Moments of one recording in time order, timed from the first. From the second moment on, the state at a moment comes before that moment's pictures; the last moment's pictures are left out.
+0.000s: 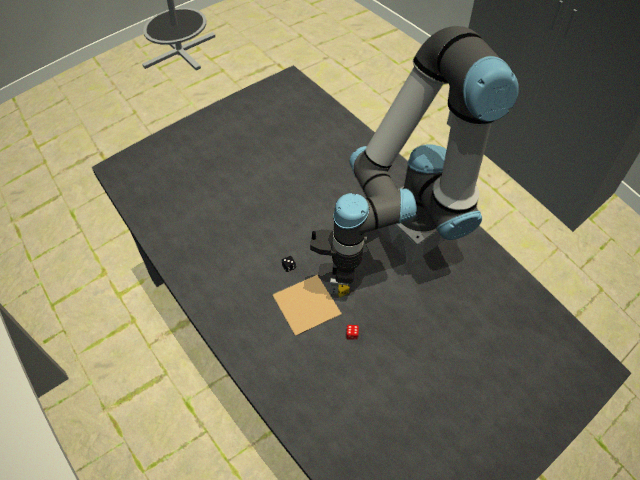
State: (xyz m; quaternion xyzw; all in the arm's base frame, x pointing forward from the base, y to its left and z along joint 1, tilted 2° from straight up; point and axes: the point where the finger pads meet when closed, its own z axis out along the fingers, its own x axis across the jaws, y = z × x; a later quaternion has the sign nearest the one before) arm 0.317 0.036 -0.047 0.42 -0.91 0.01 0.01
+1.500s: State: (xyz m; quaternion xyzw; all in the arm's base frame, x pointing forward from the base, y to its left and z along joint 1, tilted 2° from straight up) arm 0.308 0.052 -0.047 0.42 -0.91 0.01 0.01
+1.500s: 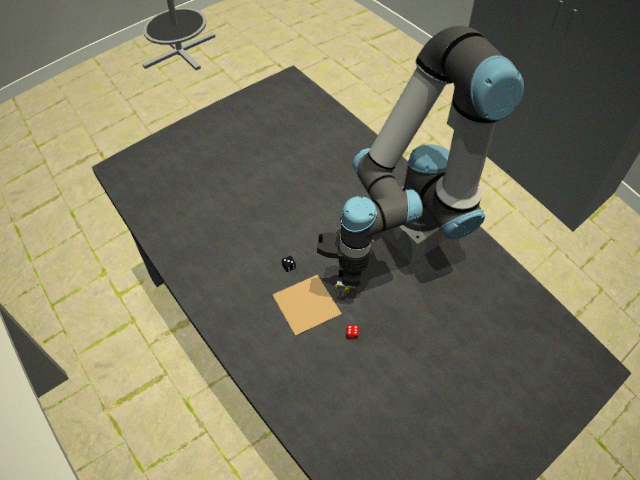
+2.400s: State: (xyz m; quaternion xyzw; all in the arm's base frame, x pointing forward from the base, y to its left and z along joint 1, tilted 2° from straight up) arm 0.321 0.084 -0.048 0.42 -0.91 0.01 0.01
